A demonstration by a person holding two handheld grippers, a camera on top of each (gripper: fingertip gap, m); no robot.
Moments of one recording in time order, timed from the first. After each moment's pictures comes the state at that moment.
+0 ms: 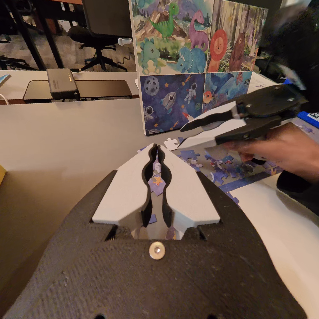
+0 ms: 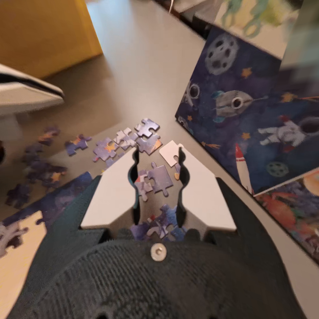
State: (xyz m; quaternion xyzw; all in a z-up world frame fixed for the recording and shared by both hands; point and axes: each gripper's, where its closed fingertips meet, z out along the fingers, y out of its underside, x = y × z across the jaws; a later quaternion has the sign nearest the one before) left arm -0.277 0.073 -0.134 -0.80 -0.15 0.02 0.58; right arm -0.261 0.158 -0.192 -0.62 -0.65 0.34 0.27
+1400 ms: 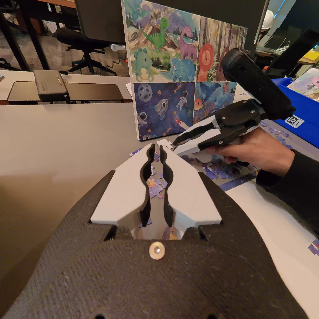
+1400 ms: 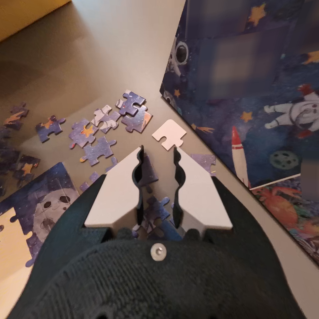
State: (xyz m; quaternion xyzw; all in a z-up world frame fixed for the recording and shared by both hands) left arm -0.272 0.073 -0.124 -0.79 -0.14 -0.01 0.60; right arm -0.255 0.174 -0.222 -0.65 -0.65 0.30 0.23
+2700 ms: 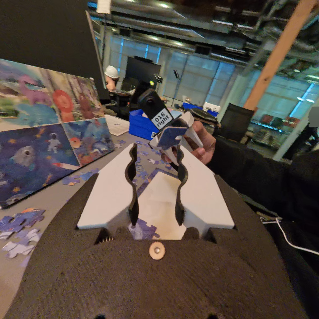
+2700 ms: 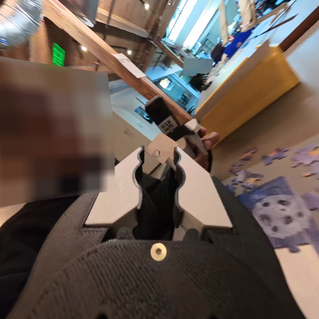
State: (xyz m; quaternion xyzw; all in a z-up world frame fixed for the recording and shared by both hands) left arm -0.148 0.053 -0.054 -0.66 0.10 -0.30 0.68; right arm -0.145 0.044 -0.043 -0.46 -0.42 0.78 -0.09
